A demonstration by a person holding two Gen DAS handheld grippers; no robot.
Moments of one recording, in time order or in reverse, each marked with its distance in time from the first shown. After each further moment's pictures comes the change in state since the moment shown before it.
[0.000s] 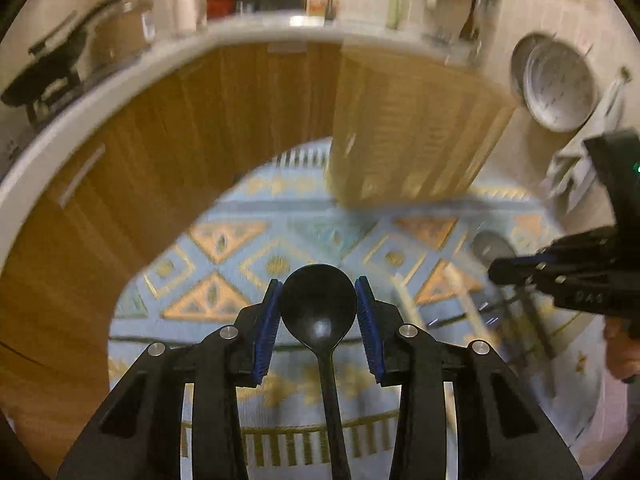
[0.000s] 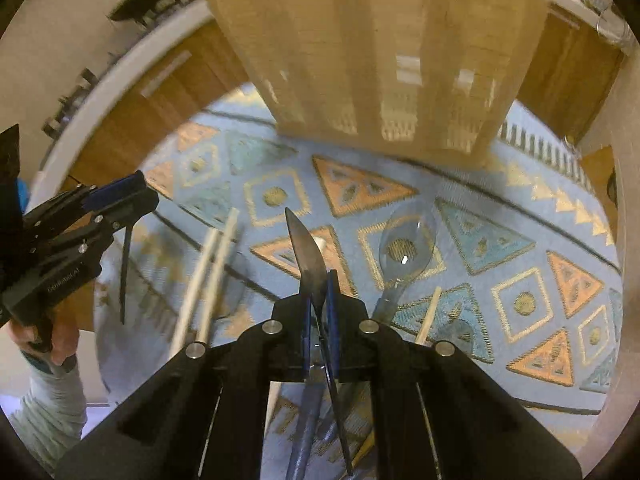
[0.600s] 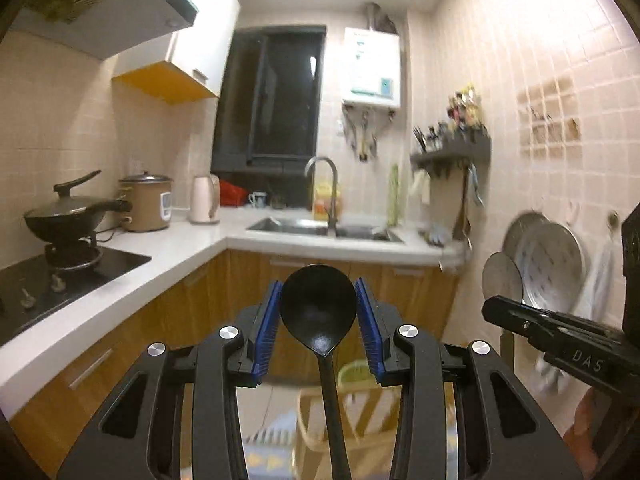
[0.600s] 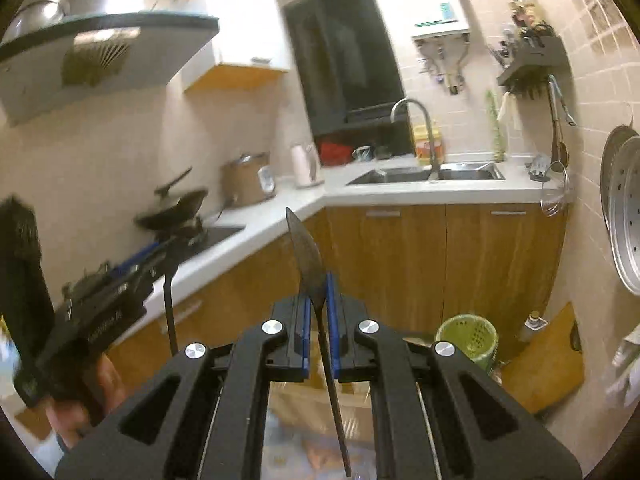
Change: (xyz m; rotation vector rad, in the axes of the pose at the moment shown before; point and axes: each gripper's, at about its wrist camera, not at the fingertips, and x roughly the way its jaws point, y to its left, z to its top) left arm -0.069 -0.062 0.152 -0.049 -0.690 0.059; right arm -0.143 -0.017 0.106 0.034 -0.810 -0.086
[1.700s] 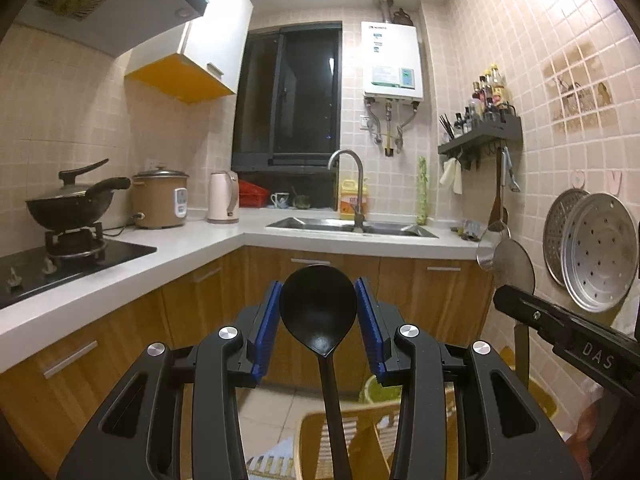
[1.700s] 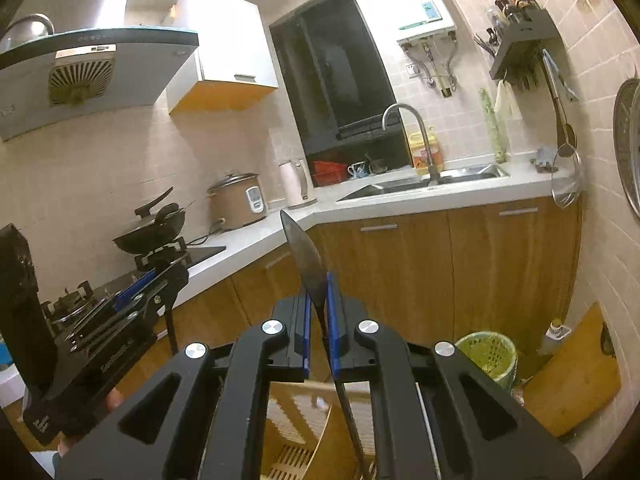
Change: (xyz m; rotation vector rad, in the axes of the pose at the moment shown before) left arm 0.074 -0.002 -0.064 0.026 -0.019 0.095; right arm 0.063 -0.062 -0.054 0.034 -0.053 0.059
